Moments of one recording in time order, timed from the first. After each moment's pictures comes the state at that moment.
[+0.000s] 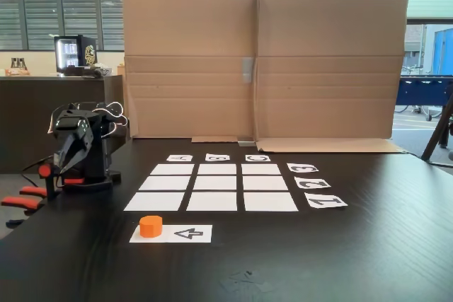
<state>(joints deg) 83.6 189.3 169.5 51.2 87.9</state>
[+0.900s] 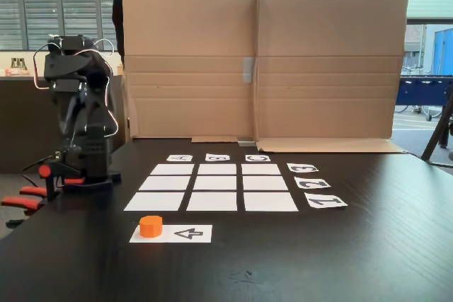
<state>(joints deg) 78.8 112.1 93.6 87.4 71.8</state>
